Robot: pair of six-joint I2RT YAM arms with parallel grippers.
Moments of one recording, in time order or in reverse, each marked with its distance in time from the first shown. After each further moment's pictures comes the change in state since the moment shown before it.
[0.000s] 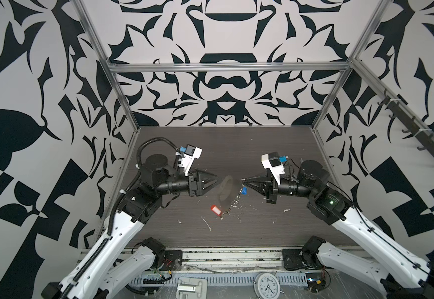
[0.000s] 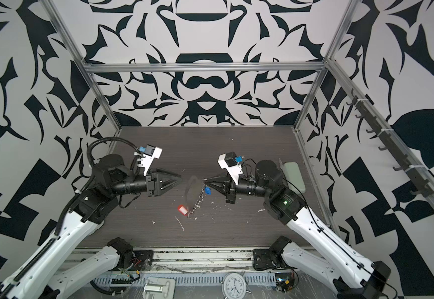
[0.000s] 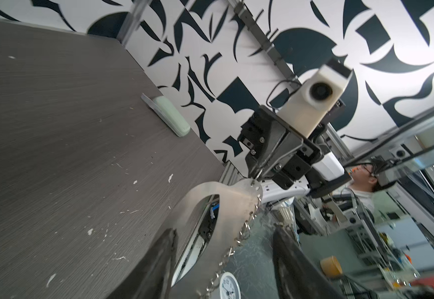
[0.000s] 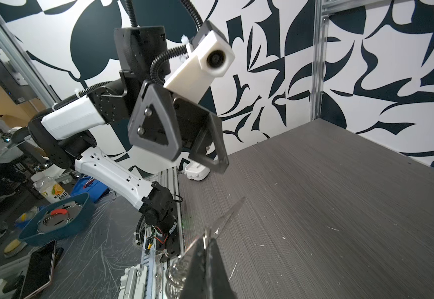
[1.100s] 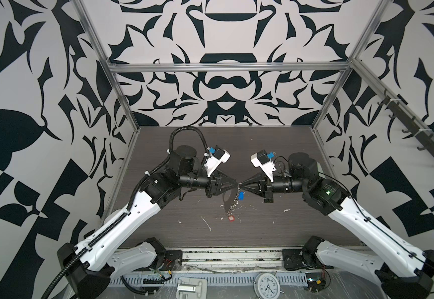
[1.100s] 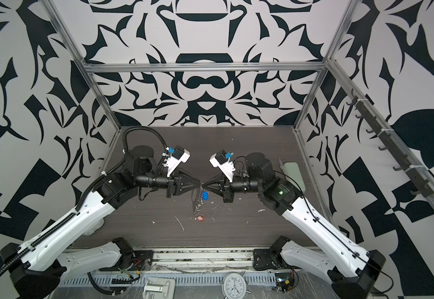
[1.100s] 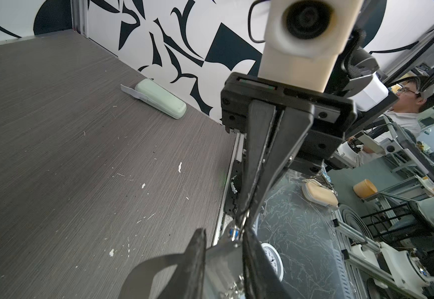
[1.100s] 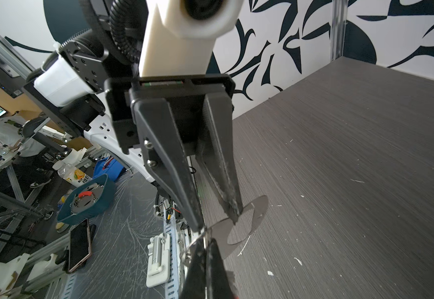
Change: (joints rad) left arm -0.144 0.206 0.161 -0.142 -0.039 0.374; right arm 0.015 0.108 0.151 -0.309 -0.050 -0.038
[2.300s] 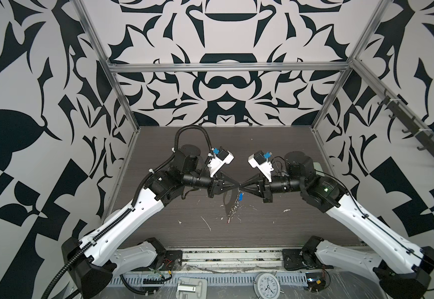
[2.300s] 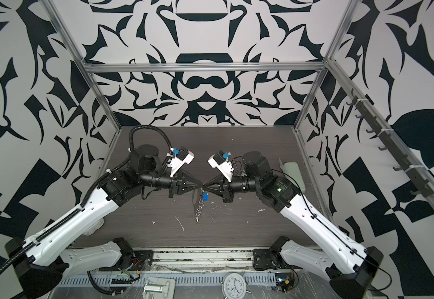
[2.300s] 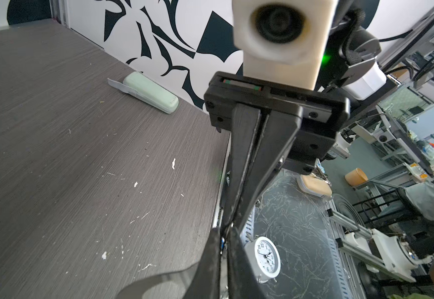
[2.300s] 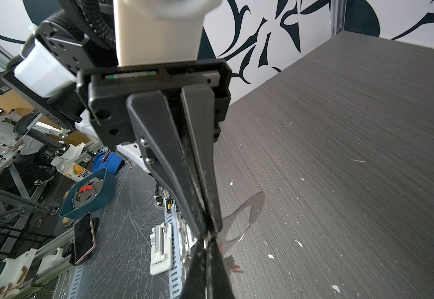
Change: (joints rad) left arm -0.016 0.044 0.015 -0.003 0.030 0.023; right arm 0.002 0.034 0.026 -0.068 0.015 0.001
